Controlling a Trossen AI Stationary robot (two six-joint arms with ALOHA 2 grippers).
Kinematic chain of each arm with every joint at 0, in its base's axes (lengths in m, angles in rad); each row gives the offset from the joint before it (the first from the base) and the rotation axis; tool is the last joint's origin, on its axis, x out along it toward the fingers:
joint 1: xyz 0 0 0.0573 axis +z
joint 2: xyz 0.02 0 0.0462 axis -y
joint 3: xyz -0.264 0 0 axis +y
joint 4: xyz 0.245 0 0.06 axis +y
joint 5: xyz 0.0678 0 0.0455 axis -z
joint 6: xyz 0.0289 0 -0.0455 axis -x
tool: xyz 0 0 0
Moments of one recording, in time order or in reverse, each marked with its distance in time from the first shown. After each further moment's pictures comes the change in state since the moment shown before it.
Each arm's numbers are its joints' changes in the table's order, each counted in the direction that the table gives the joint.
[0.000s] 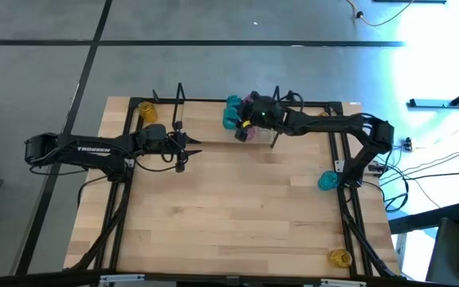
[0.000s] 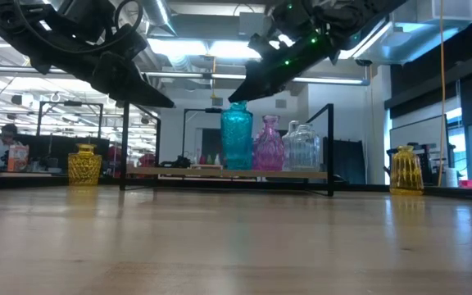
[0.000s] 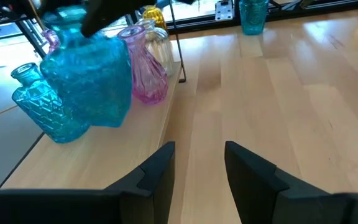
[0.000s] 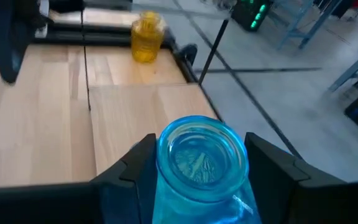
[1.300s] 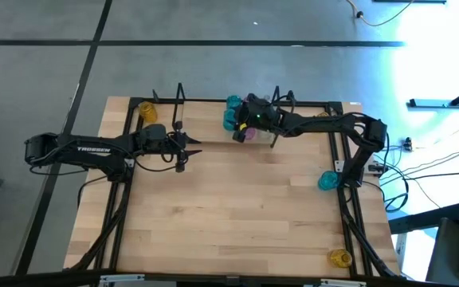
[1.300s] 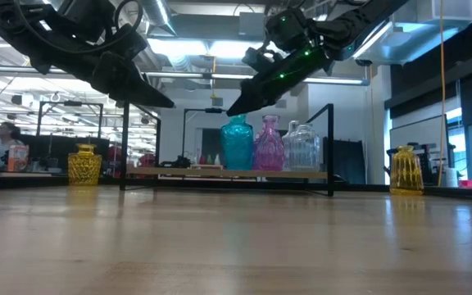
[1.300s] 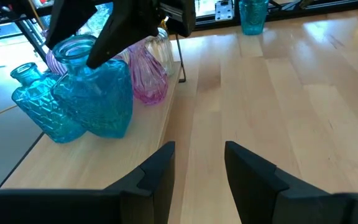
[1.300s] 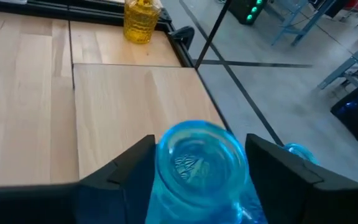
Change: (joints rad) left arm 0.000 0.000 0.000 0.001 0.000 0.002; right arm 0.000 -0.070 0.001 -0.034 0.036 0.058
